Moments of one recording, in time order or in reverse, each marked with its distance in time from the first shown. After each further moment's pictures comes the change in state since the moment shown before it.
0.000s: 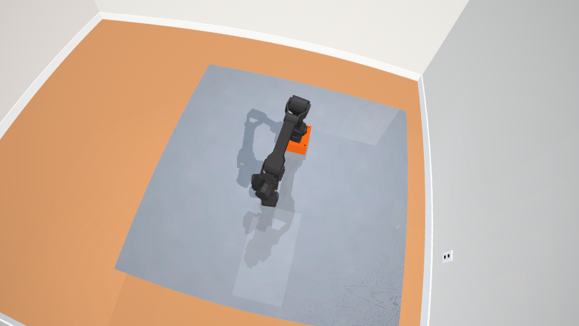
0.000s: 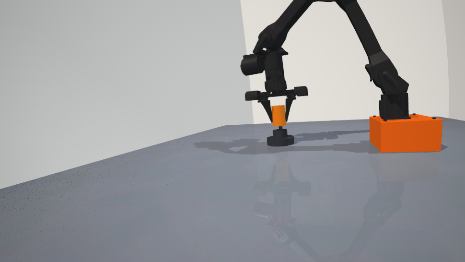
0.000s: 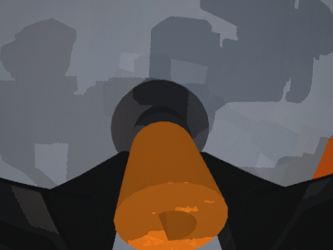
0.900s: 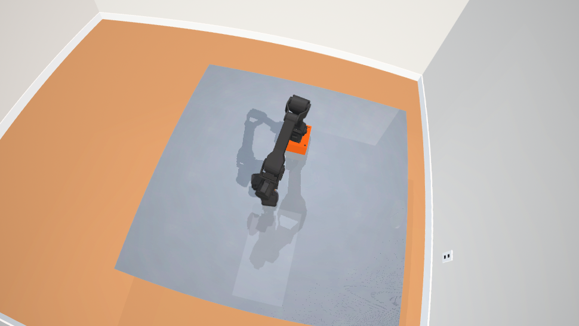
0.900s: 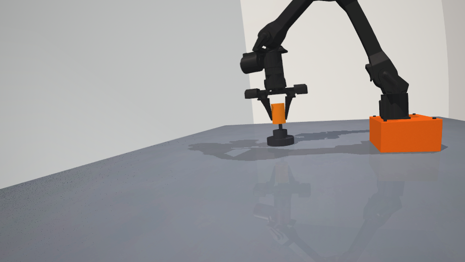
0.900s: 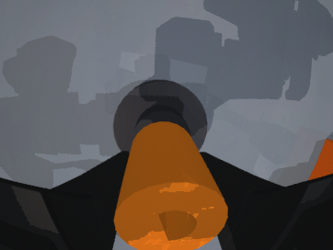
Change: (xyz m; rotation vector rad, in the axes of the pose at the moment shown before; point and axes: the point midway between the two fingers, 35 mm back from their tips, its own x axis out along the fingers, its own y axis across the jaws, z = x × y) arm -0.006 0.001 0.000 -0.012 0.000 -0.001
